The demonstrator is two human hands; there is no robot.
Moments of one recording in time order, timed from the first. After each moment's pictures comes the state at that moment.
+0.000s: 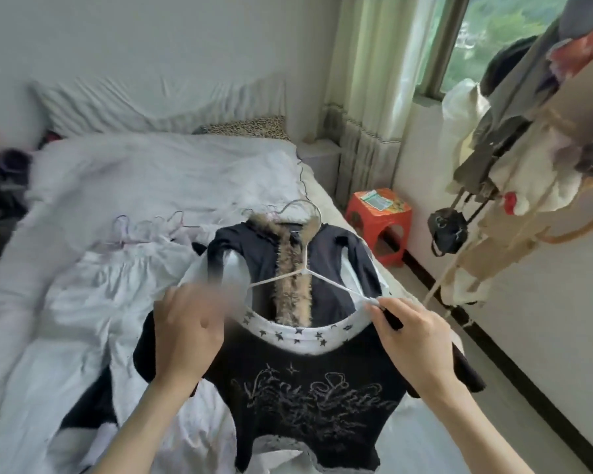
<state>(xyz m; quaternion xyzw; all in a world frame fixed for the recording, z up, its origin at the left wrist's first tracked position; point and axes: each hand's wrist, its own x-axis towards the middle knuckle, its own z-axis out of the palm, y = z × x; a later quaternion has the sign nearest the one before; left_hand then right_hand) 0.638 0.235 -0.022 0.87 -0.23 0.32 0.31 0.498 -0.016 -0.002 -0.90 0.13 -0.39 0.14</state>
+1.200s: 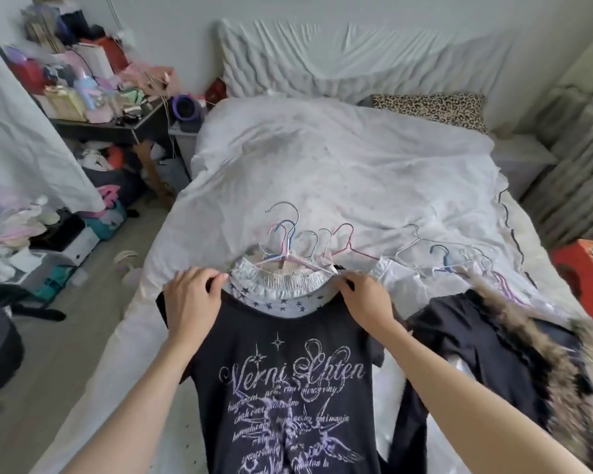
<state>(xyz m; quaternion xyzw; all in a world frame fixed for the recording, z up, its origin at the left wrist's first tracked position) 1.074 0.531 -0.127 0.95 0.02 0.24 0.18 1.081 0.250 -0.126 -0.96 0.02 -0.02 0.28</state>
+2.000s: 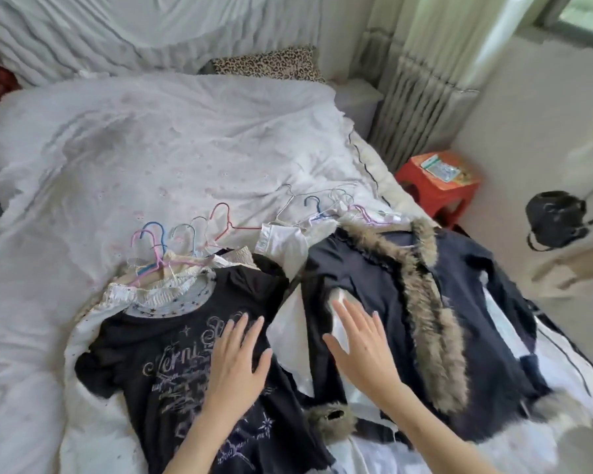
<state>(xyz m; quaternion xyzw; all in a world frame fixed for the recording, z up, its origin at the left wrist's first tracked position) 0.978 0.359 -0.189 0.93 -0.26 -0.09 0.26 0.889 0.154 -0.155 -0.97 0.18 -0.03 0.17</state>
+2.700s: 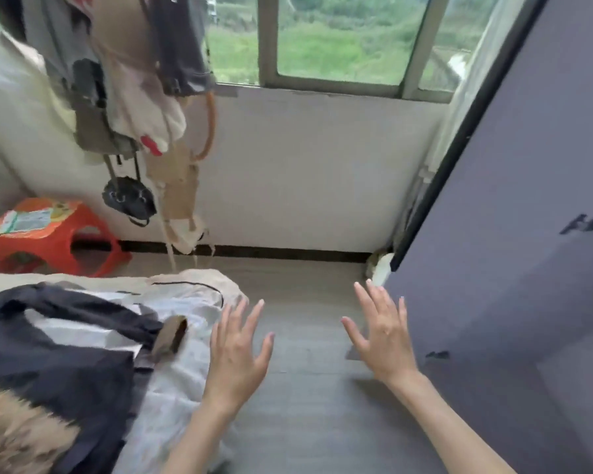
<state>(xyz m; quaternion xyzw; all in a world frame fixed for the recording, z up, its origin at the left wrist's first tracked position) 0.493 0.002 -0.105 0.60 -0.74 -0.14 0.28 0.256 0.010 -0.083 -0.68 0.69 -0.23 0.00</state>
